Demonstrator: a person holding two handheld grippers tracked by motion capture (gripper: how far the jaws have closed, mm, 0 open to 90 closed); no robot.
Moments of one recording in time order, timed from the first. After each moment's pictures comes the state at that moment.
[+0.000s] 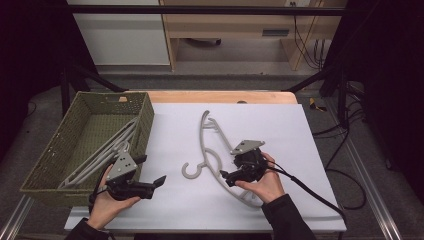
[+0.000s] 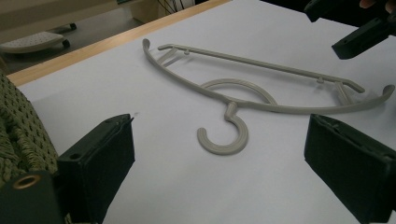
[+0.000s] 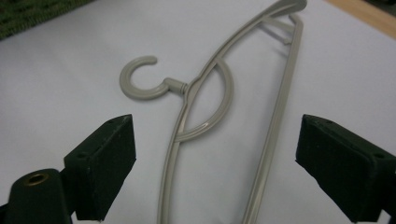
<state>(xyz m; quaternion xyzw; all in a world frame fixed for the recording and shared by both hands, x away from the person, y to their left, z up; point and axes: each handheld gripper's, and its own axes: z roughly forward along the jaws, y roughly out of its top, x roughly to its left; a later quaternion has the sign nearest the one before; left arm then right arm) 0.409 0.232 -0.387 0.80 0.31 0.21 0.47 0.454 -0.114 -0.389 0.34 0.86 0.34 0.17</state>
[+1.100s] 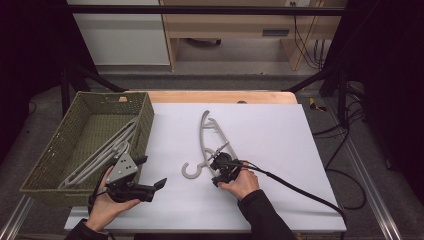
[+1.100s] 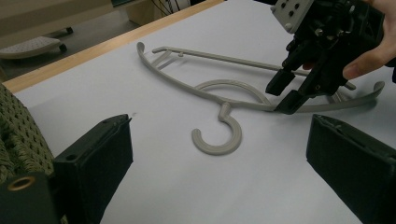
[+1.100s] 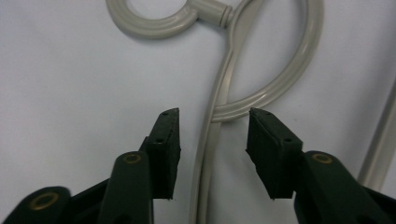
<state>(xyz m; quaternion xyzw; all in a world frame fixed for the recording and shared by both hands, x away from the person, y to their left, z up) 0.403 0.230 -0.383 0.80 0.30 0.21 0.47 0.481 -0.061 -0.444 0.36 0.91 0.20 0.08</state>
